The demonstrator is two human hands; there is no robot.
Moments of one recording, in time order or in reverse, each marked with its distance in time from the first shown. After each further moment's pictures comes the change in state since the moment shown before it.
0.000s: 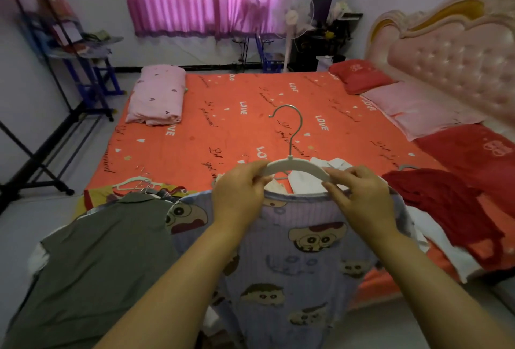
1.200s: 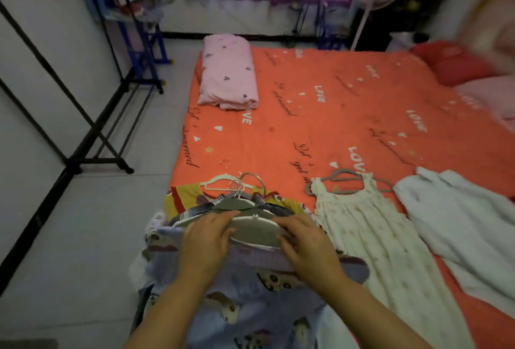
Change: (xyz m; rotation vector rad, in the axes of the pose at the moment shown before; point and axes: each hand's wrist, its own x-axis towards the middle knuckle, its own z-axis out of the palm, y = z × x) left_hand 0.060 -0.386 -0.235 0.267 -0.184 -0.133; right_hand 0.036 -0.307 0.353 0.347 -0.511 0.017
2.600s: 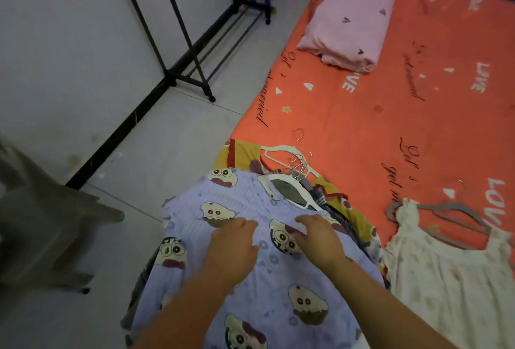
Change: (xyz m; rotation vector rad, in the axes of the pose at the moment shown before) left_hand 0.028 -0.071 0.101 0.248 -0.398 -0.616; right_hand 0.113 0.145 0.161 -0.162 -0.813 0.142
